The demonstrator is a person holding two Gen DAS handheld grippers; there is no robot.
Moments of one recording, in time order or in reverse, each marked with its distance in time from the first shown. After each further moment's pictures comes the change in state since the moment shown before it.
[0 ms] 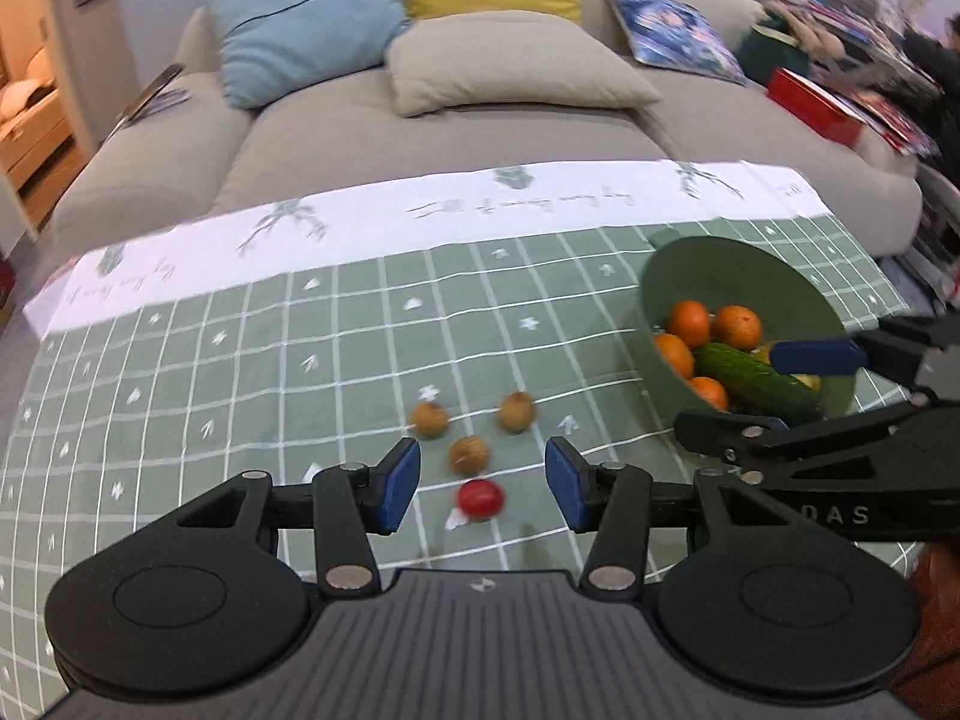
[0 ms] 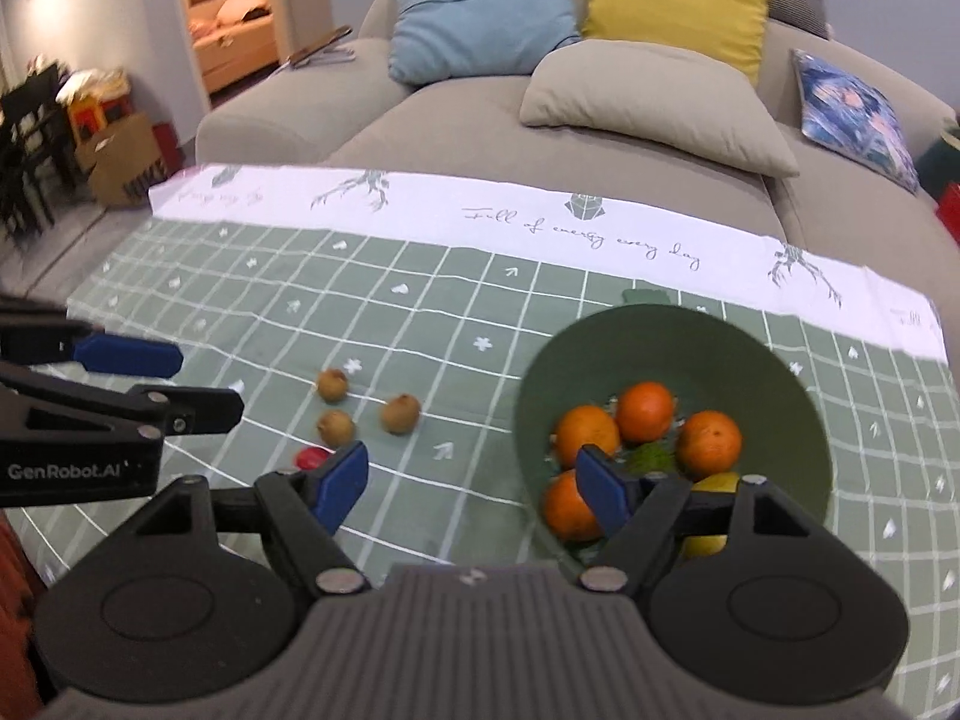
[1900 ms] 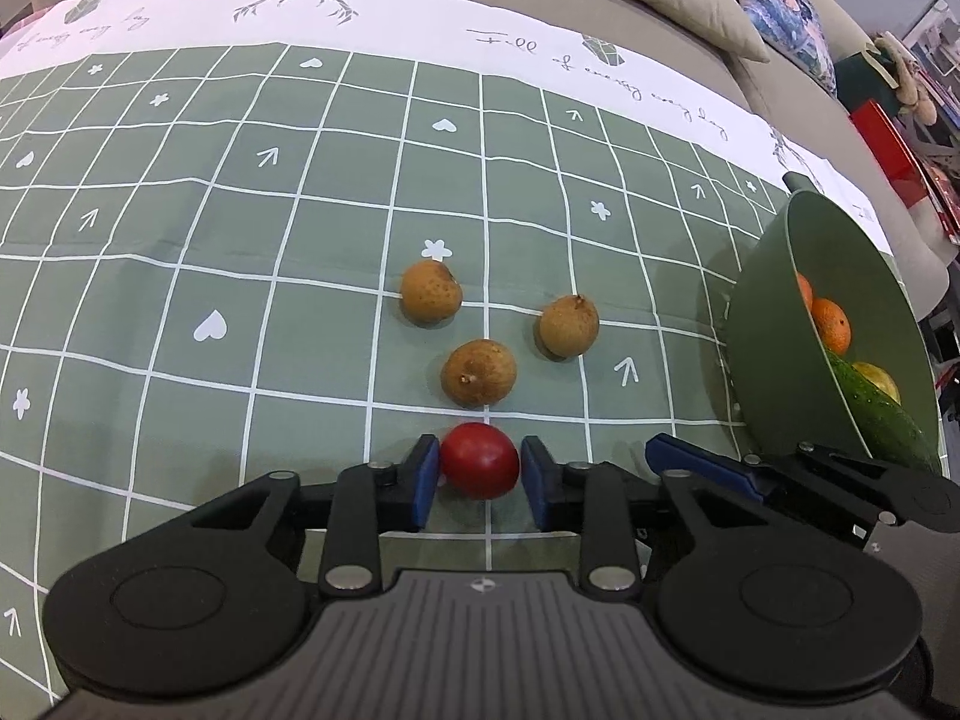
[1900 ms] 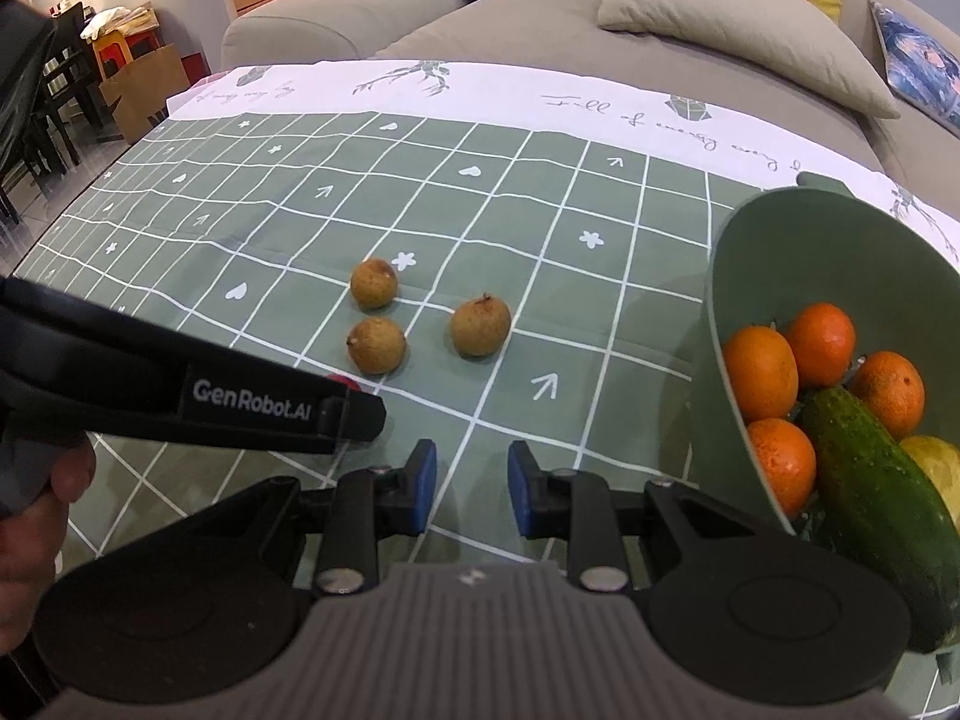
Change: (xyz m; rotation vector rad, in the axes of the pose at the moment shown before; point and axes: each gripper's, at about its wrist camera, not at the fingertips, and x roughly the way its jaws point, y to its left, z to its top) left arm 0.122 0.040 -0.029 -0.311 0.215 -0.139; right arm 0.113 0.031 -0.032 -0.069 0.122 0.078
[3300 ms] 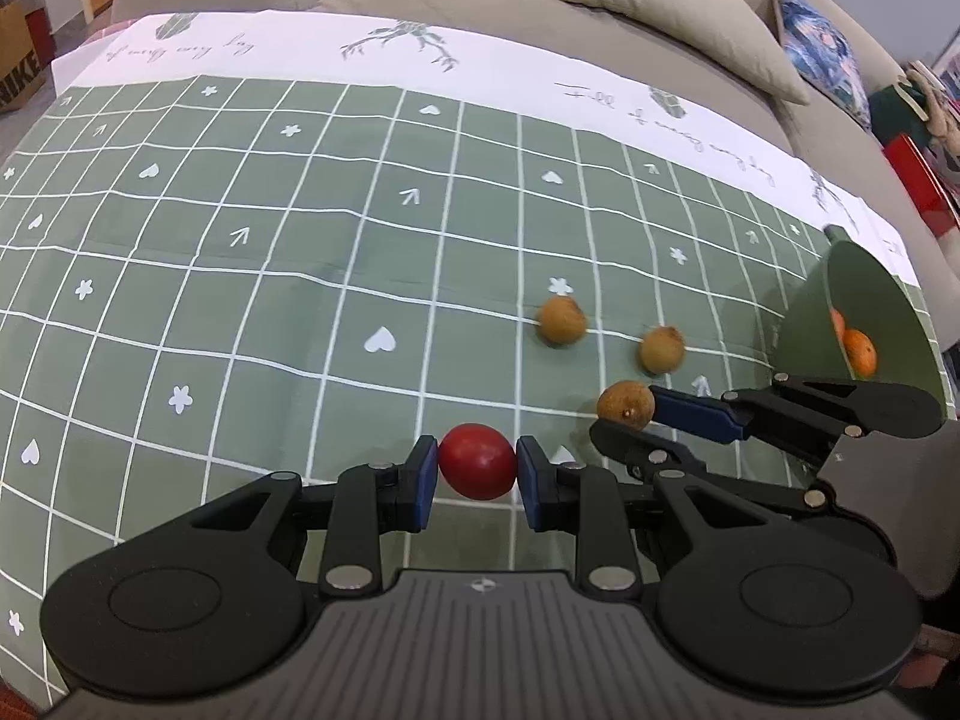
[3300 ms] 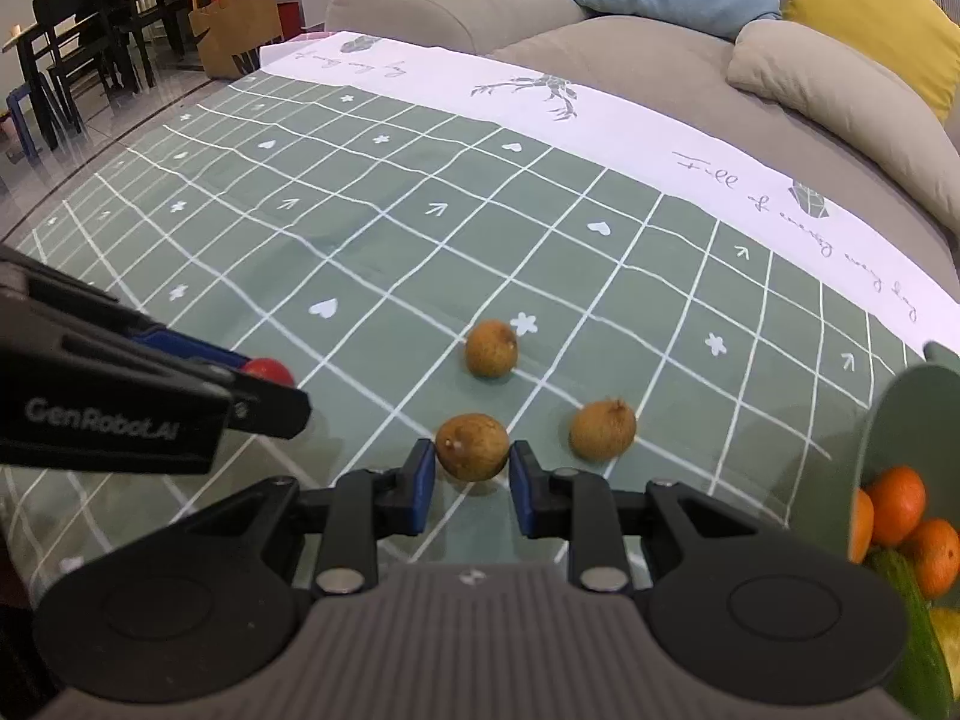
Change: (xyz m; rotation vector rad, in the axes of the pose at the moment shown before) left arm -0.052 0.040 -0.005 -0.026 -0.052 0.089; right arm 0.015 0.047 0.034 -0.220 0.017 0.067
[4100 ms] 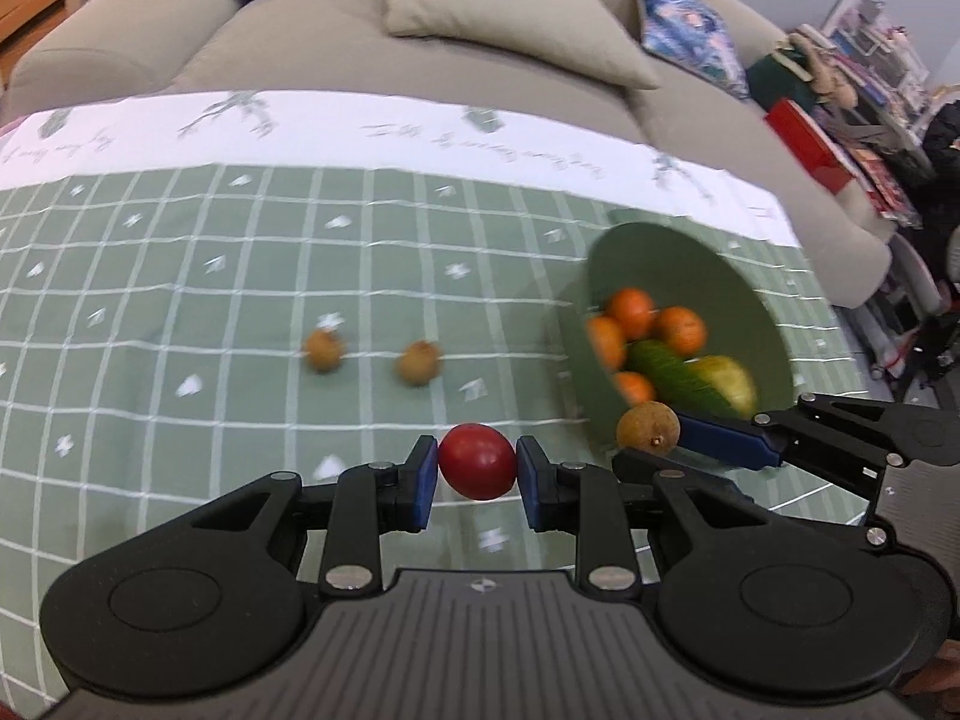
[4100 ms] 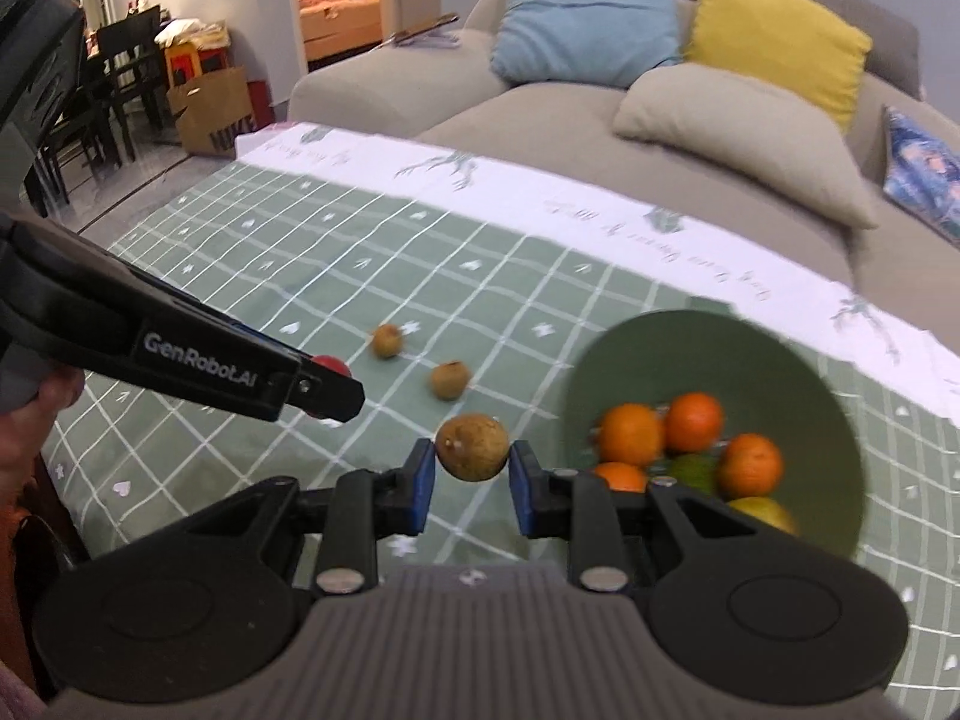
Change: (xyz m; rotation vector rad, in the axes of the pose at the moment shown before) left arm -0.041 -0.110 -0.003 0.148 -0.045 -0.133; right arm -0.135 -0.069 -0.058 0.075 -0.145 -0.048
